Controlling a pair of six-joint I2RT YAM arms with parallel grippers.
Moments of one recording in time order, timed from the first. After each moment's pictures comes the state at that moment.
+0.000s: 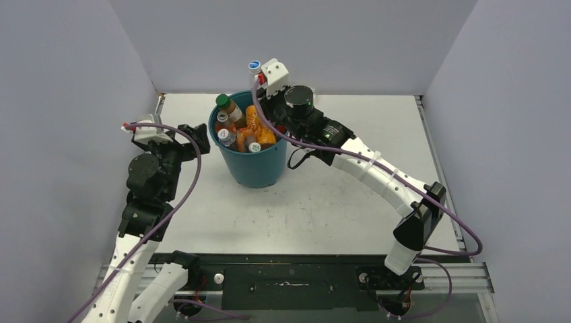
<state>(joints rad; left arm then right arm) -0.28 0.74 0.98 -0.19 -0.27 -0.33 0.86 1.68 1.77 -0.19 0.25 -0.14</state>
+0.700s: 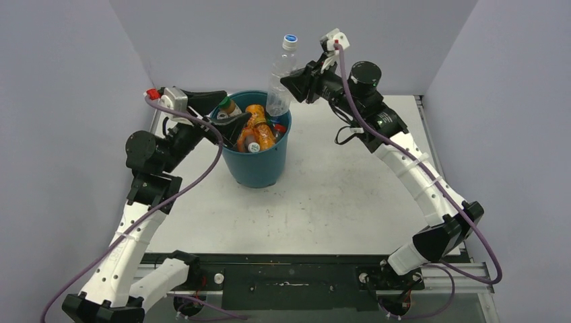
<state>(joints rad) -0.31 0.93 1.08 0.27 0.43 -0.34 0.59 1.54 1.74 -0.13 -0.28 0.13</state>
